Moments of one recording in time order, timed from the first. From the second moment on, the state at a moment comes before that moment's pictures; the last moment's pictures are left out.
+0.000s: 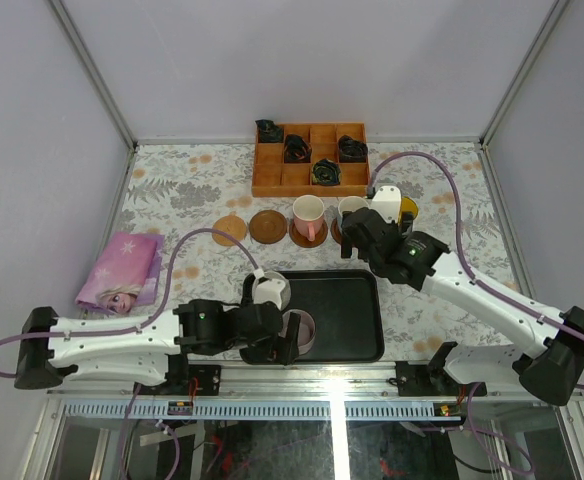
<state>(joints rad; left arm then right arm) -1.34 0.99 0.76 -0.73 -0.19 -0.97 0.86 1.22 1.12 -0.79 0.68 0.64</state>
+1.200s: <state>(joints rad) -1.50 1.28 0.75 -0.58 -0.34 -1.05 0.84 1.26 1.06 -0.74 0.56 0.58</state>
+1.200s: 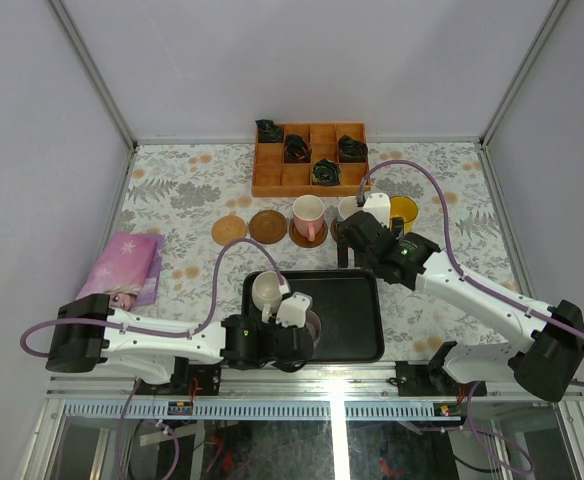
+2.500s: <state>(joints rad) -0.90 1.10 0.99 -0.56 -0.66 -0.60 0.79 1.23 1.10 -0.61 0.67 0.47</state>
